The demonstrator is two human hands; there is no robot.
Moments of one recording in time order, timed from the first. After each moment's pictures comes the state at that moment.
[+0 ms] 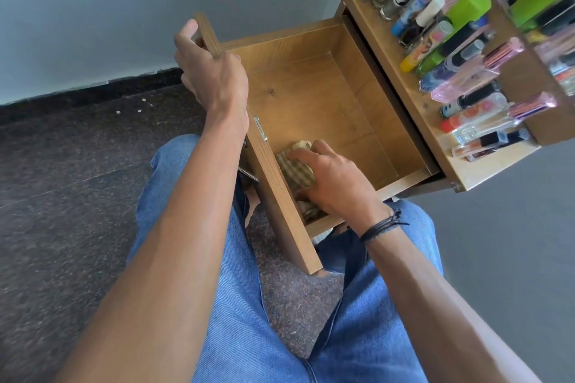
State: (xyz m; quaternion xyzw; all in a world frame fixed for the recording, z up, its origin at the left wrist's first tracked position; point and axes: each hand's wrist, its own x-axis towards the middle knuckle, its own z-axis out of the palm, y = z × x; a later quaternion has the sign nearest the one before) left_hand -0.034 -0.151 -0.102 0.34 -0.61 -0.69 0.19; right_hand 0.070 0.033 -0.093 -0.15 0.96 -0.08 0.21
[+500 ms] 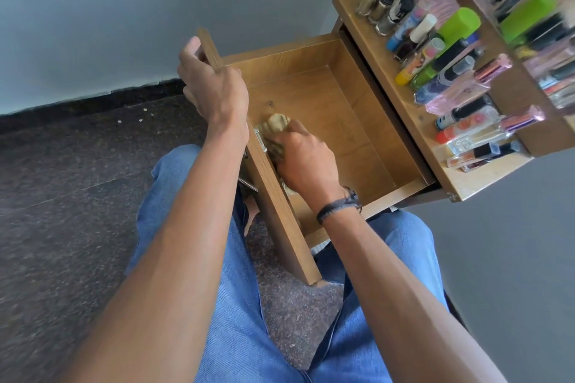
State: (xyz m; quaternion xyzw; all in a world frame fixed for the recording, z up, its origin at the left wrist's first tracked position) left_hand -0.034 -0.152 -0.104 0.35 -0.61 -0.69 0.18; right_hand 0.035 -0.017 -0.100 -0.12 0.98 -0.12 0.10
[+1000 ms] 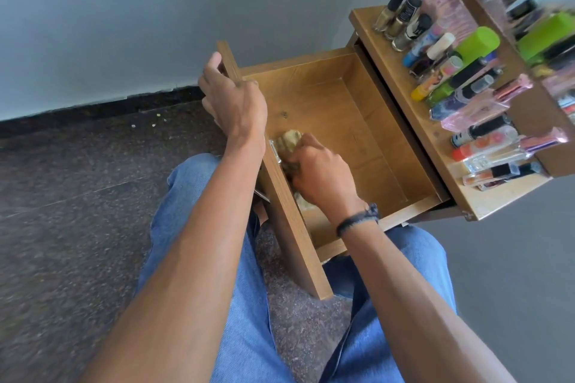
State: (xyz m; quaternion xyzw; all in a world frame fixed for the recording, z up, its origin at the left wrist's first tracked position) left_hand -0.034 -0.148 -0.106 0.34 -0.63 -0.67 0.19; right_hand 0.032 -0.011 -0.102 -0.13 0.98 -0.09 0.12
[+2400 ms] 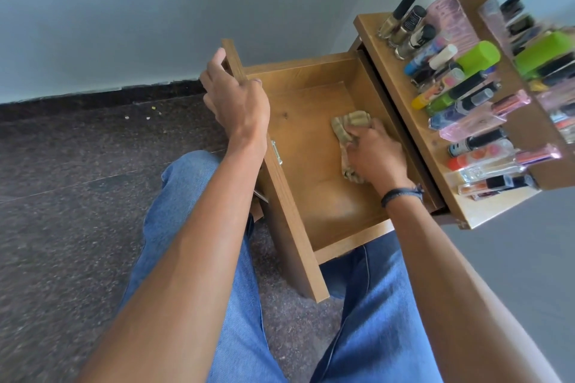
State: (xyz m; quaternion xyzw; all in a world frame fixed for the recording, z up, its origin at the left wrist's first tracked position) left_hand -0.037 -0.148 -0.108 0.35 -0.62 -0.68 0.19; right_hand -0.025 0.066 -0.094 0.03 0.99 -0.05 0.14
